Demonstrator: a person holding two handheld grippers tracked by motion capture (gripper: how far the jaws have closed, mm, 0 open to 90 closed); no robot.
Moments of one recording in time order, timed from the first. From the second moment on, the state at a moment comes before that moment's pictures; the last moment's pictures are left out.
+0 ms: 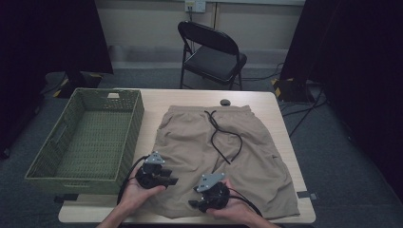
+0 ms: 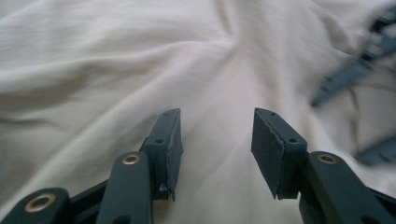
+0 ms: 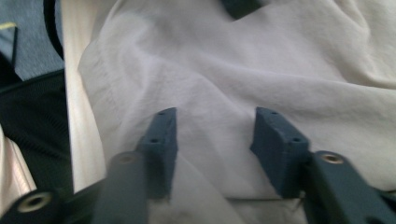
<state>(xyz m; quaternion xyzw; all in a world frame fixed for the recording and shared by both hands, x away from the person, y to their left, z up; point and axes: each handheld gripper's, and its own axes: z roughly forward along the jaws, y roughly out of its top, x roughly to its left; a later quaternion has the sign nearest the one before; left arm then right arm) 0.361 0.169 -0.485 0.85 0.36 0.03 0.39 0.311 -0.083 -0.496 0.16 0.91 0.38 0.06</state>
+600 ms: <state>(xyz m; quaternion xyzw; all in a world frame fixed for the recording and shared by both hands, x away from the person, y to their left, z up) 0.343 0.174 -0.486 0.87 0.36 0.04 0.35 0.354 -0.132 -0.474 0.27 0.86 0.42 0.08</state>
